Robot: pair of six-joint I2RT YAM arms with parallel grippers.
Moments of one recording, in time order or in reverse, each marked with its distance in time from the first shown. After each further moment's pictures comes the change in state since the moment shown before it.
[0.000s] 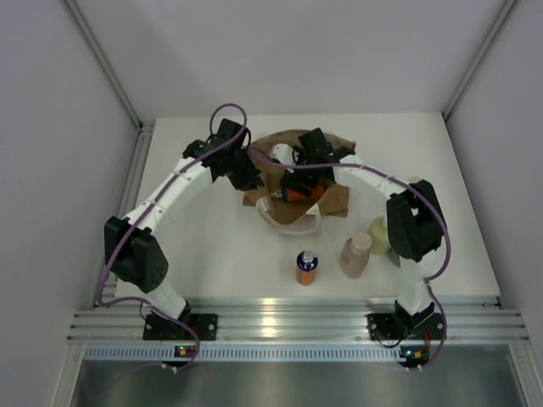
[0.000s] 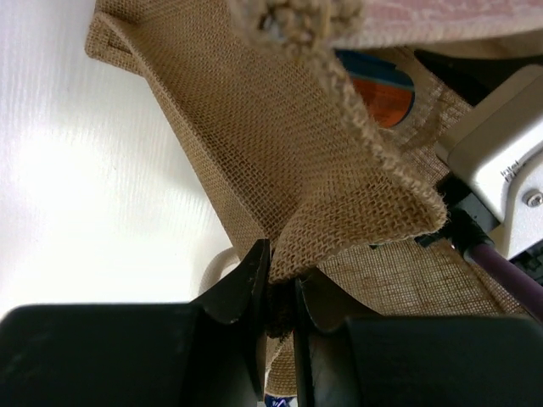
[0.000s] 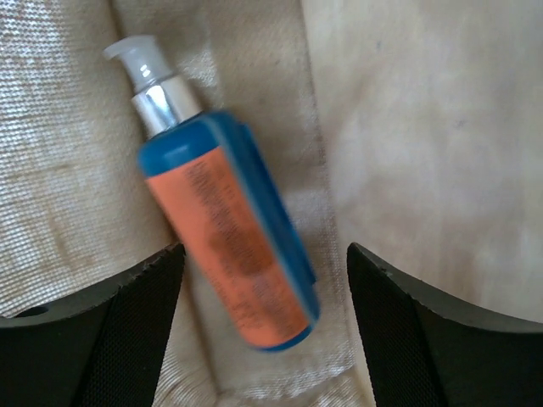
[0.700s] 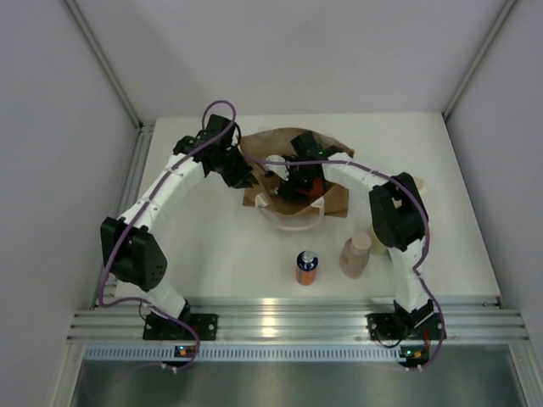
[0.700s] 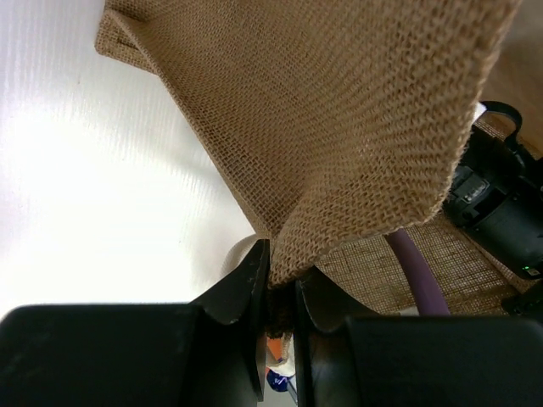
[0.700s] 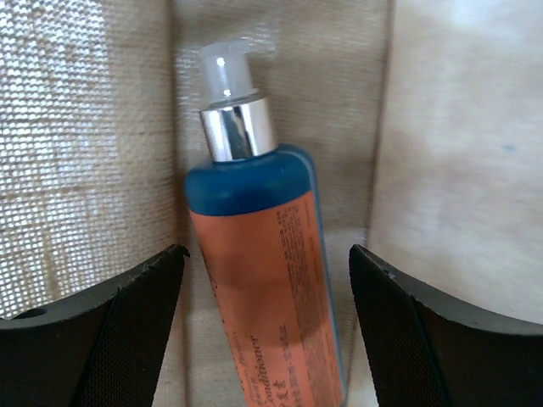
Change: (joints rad) left arm 0.074 0.001 0.022 -0.044 0.094 0.037; right arm 0.001 0.171 0.124 -0.076 -0.113 -0.199
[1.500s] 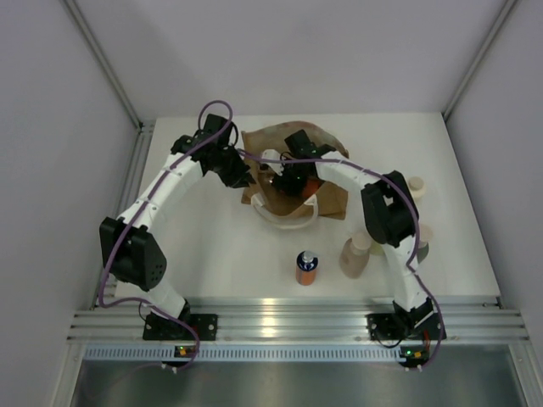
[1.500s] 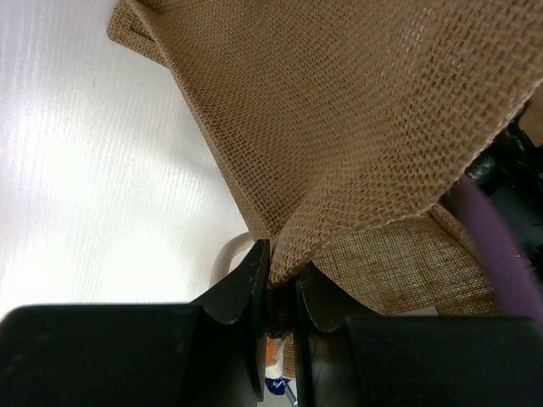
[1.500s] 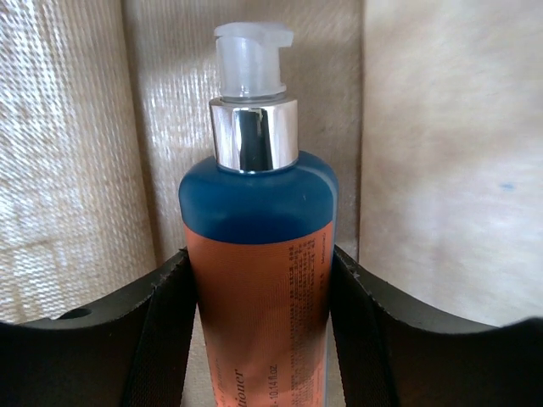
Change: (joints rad) left arm 0.021 0.001 0.004 -0.015 -0.006 -0.011; right arm 0.015 0.085 0.098 0.002 0.034 0.142
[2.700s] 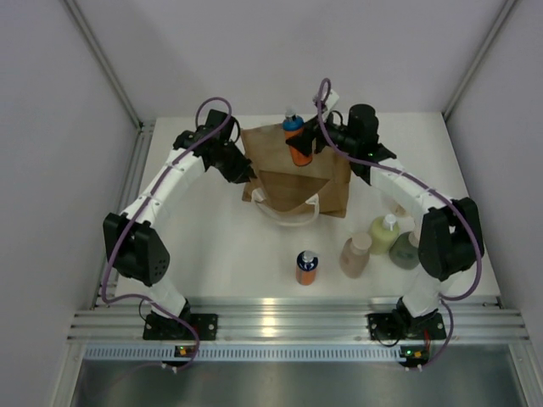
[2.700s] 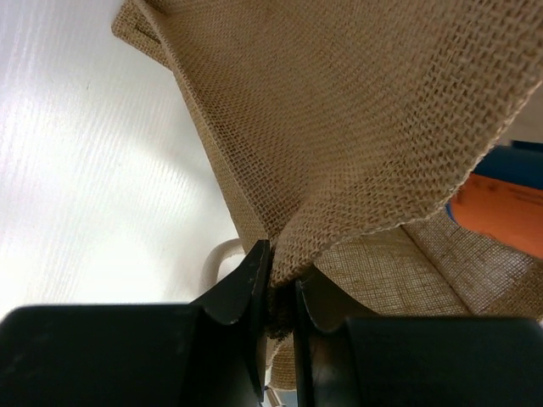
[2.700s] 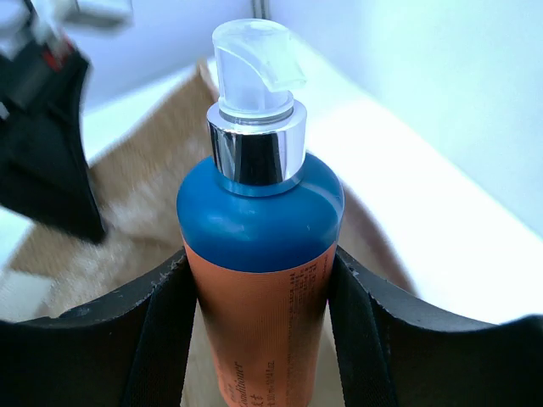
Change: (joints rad) left arm -0.001 0.040 0.060 -0.017 -0.035 -0.081; right arm -0.174 -0.484 -0.409 0.768 -0.380 0.679
